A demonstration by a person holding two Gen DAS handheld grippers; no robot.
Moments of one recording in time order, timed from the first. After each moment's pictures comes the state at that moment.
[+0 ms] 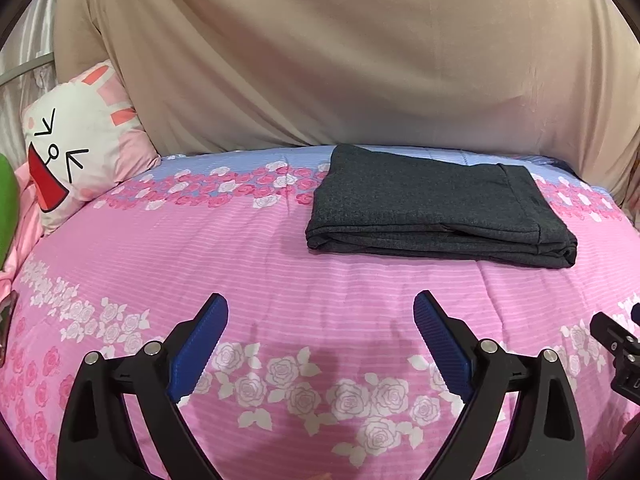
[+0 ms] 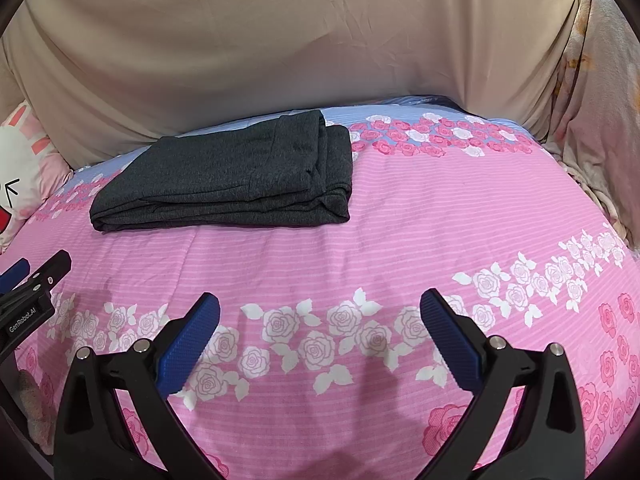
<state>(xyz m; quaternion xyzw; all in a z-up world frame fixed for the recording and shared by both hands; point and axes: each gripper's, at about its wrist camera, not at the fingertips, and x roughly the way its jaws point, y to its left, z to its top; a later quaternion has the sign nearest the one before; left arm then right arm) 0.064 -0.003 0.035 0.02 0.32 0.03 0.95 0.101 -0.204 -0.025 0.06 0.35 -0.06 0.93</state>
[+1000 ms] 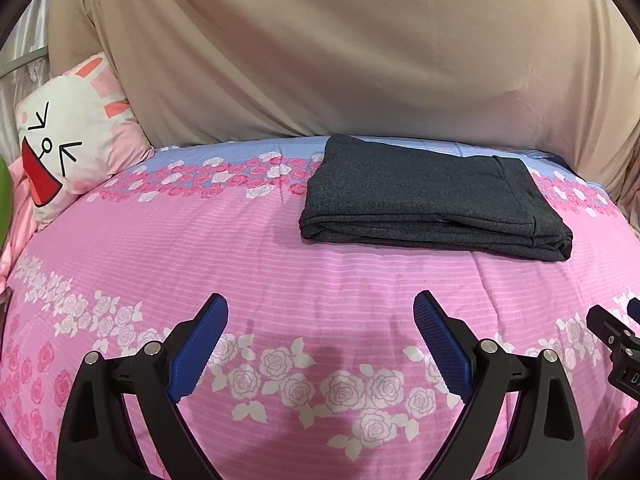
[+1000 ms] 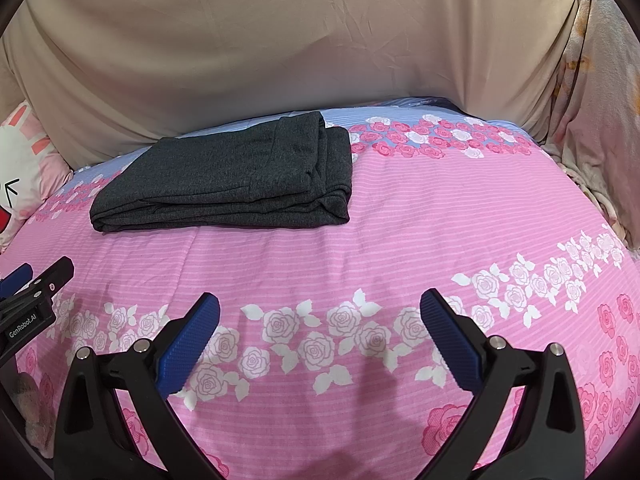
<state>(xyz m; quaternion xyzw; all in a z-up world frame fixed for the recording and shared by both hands) 0.065 -0.005 0.030 0.01 0.34 0.02 0.94 0.101 -0.204 -0.024 0.06 0.35 -0.06 0.93</state>
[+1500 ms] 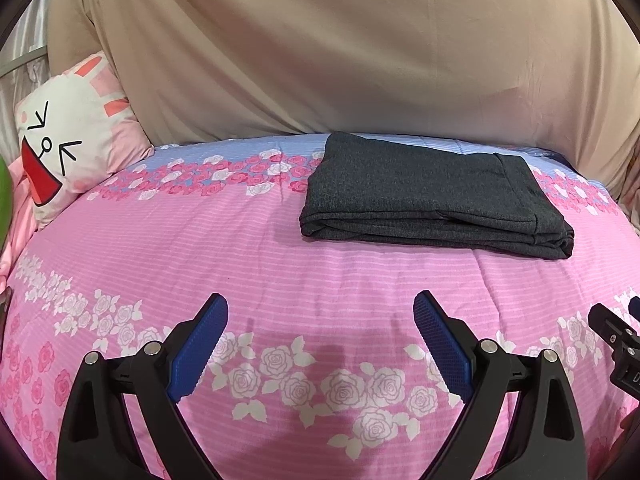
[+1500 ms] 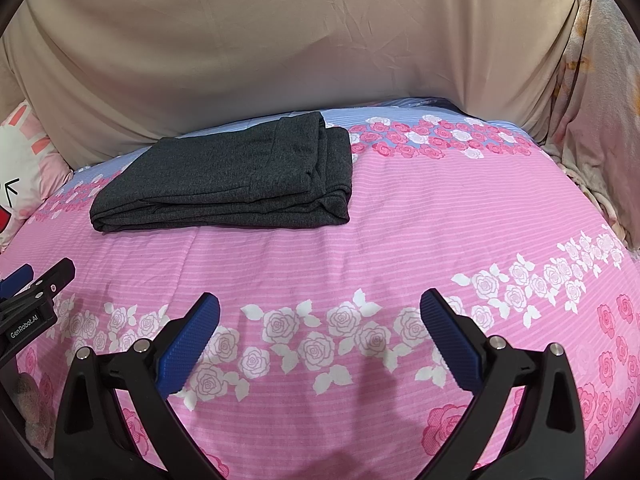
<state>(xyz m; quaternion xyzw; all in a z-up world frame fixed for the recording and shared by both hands) 0.066 -0.005 0.031 0.01 0.34 0.02 0.94 0.101 -0.203 -0.024 0.06 0.35 -0.06 0.93</state>
